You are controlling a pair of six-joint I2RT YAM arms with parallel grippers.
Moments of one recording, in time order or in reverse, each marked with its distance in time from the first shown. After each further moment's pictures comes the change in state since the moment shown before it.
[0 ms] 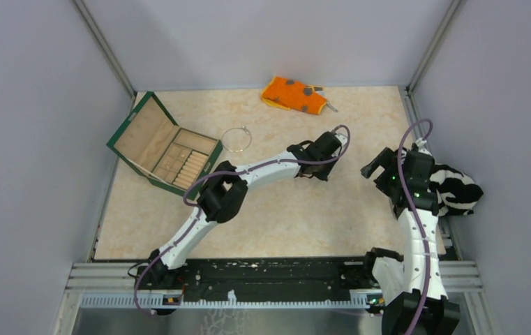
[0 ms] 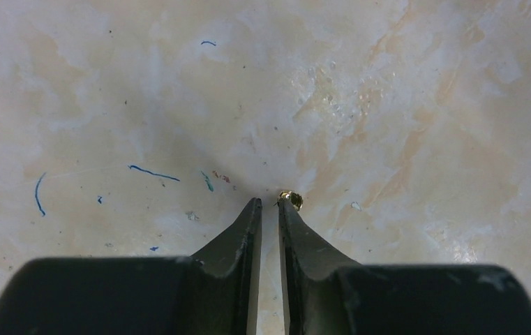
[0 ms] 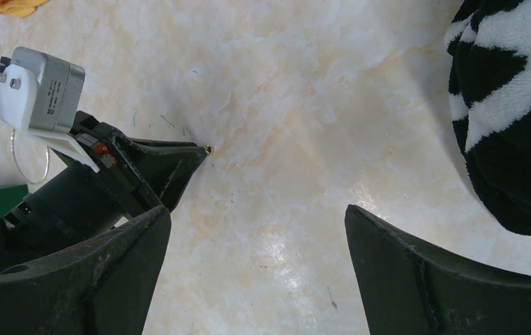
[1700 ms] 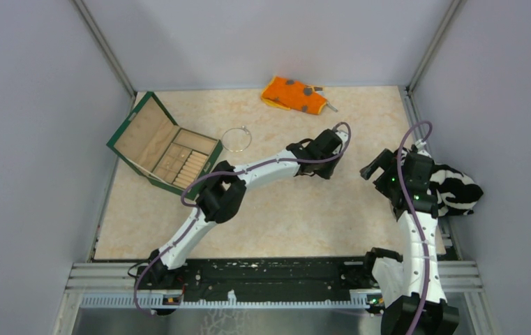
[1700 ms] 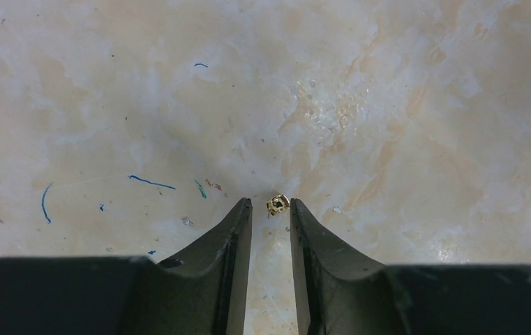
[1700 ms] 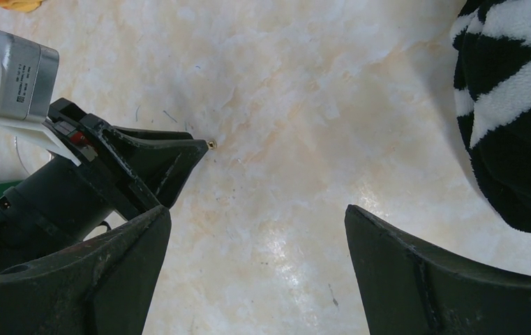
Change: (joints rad) left arm 0.000 -0.022 -0.003 0.024 0.016 -0.002; right arm 0.000 -0.023 -0.015 -0.001 -0.011 0.000
